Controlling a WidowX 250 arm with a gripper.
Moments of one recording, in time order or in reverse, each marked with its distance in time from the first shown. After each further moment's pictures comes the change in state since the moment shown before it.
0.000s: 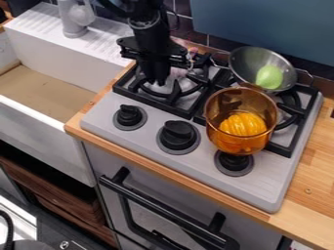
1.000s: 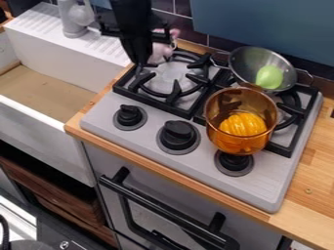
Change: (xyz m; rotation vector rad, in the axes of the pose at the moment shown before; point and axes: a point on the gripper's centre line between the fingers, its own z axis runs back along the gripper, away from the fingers) arm -0.002 0.018 0.040 0.010 -0.038 0.044
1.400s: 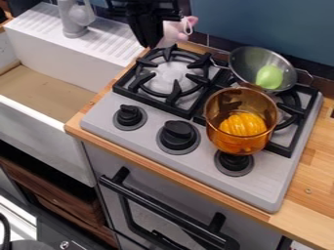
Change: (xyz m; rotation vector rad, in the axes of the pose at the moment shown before) arm 0.001 -0.018 0.038 -0.103 0.063 -0.073
